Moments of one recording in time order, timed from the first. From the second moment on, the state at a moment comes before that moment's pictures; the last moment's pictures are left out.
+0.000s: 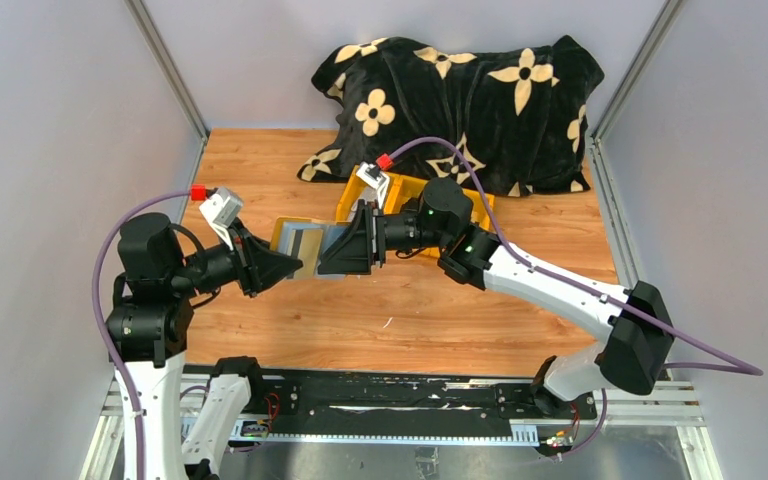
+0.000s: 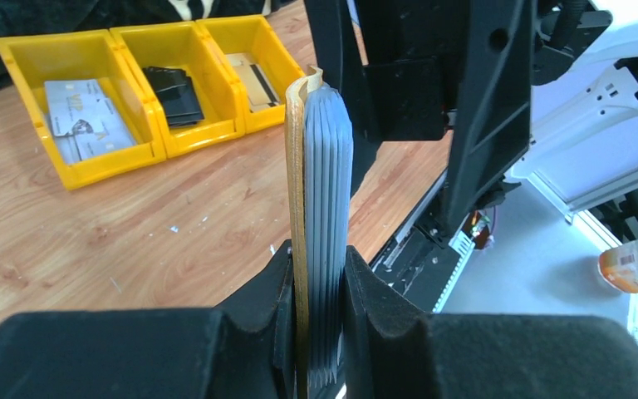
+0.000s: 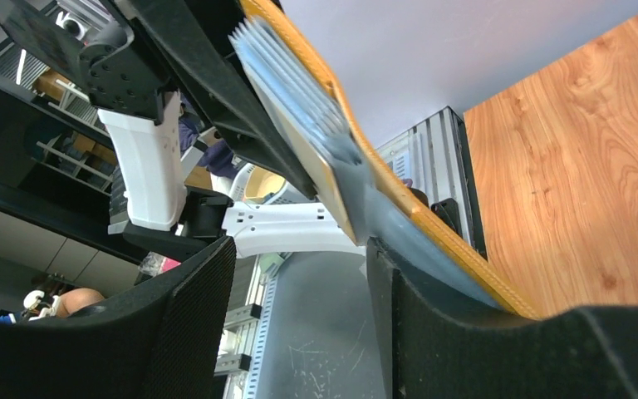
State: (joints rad) left arm 0.05 0.67 1.18 -0.87 1.01 -0.10; right arm 0.94 1.42 1.17 0.37 -0.75 0.86
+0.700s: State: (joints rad) left arm 0.07 0.65 1.20 -0.85 1.10 -0.11; right arm 0.95 1.46 1.18 0.44 -0.77 0.93
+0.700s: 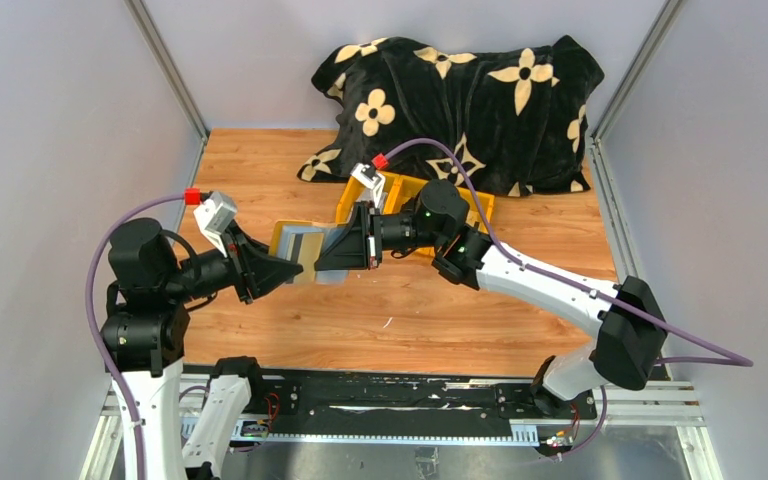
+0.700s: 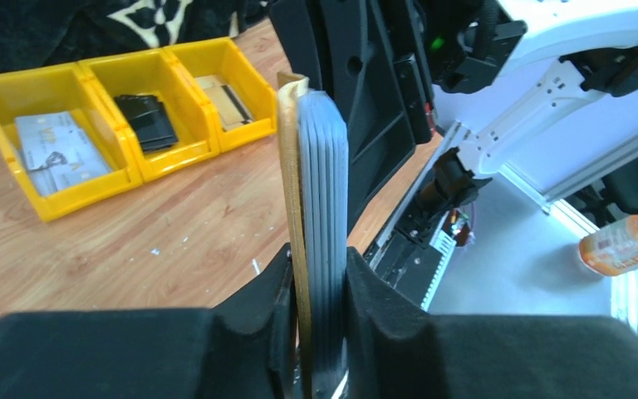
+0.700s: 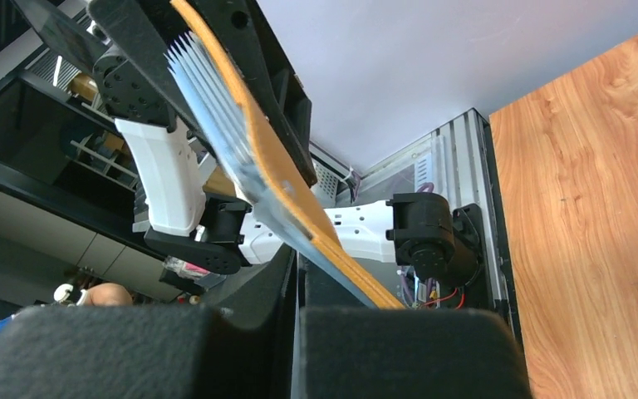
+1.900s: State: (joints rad) left arm 0.06 0.72 1.22 -0.86 1.32 -0.19; right arm 0.96 1.38 1.05 0.66 -0.79 0.96
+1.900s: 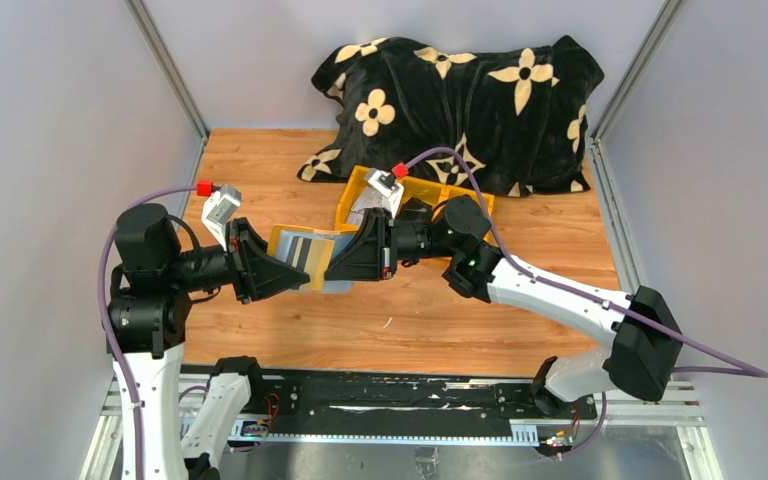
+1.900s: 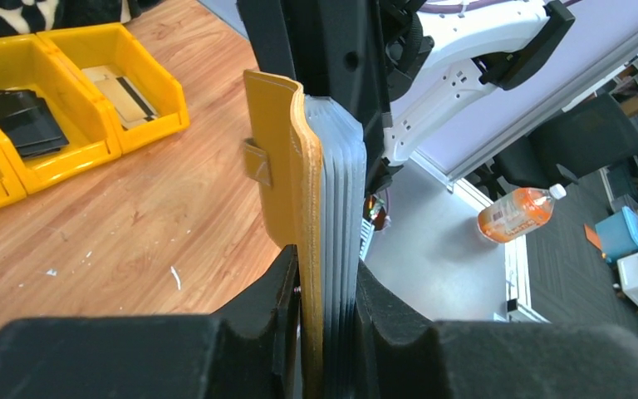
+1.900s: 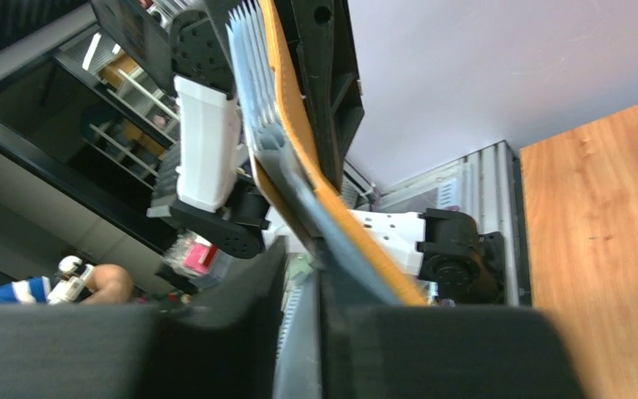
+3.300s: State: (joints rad) left arm 0.06 0.72 1.30 -0.88 1.26 -0.22; right arm 0.93 1.30 0.95 0.74 -0.77 0.97
